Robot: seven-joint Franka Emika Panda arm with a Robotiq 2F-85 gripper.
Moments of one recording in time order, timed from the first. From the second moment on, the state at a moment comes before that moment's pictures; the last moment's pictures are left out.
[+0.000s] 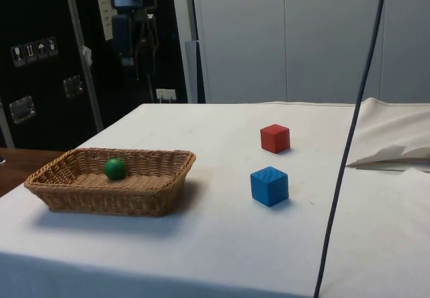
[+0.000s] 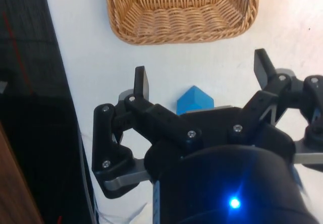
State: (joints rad) arm 0.32 0.18 -0.18 -1.96 0.14 2.20 -0.10
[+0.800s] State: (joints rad) arm 0.30 0.07 -0.20 -2.10 0.15 2.20 -0.16
